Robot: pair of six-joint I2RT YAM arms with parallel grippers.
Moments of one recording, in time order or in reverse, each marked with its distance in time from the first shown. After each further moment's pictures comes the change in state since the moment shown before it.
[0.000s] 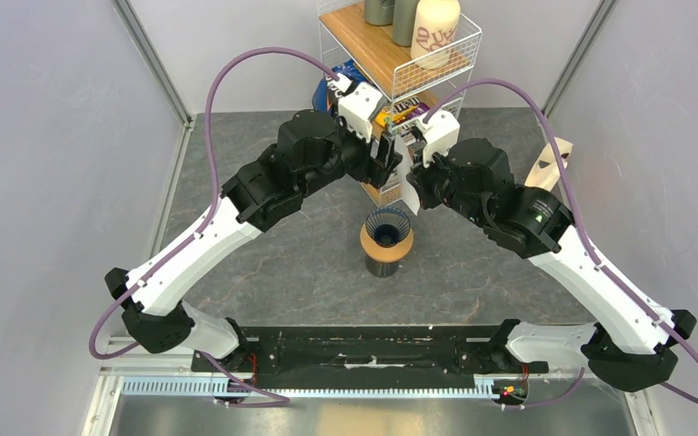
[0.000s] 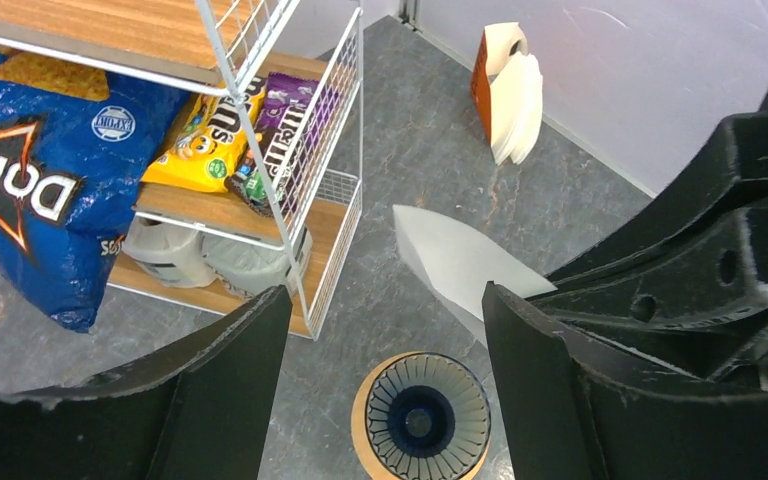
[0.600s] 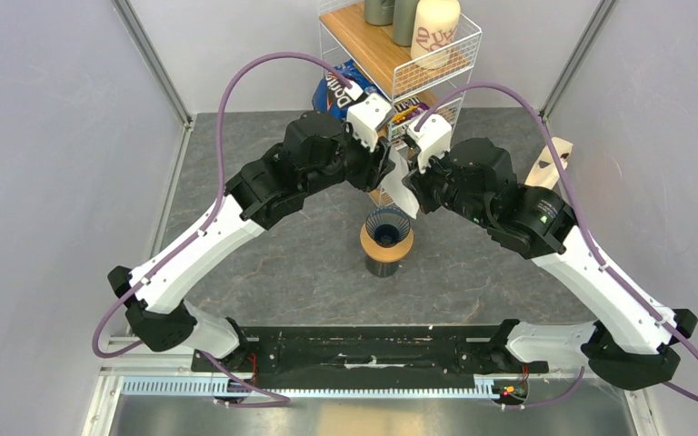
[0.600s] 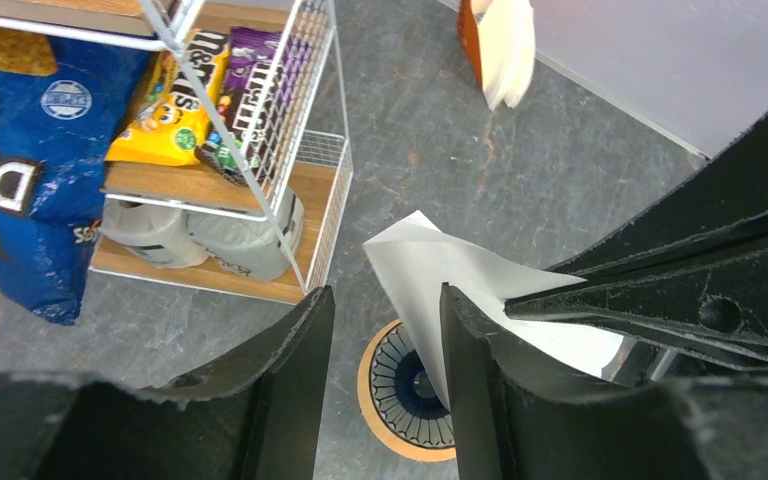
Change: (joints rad) left arm 0.012 0.013 0.005 -0.077 0.050 0.051; right arm 0.018 0.004 0.037 -0.030 -0.062 -0.084
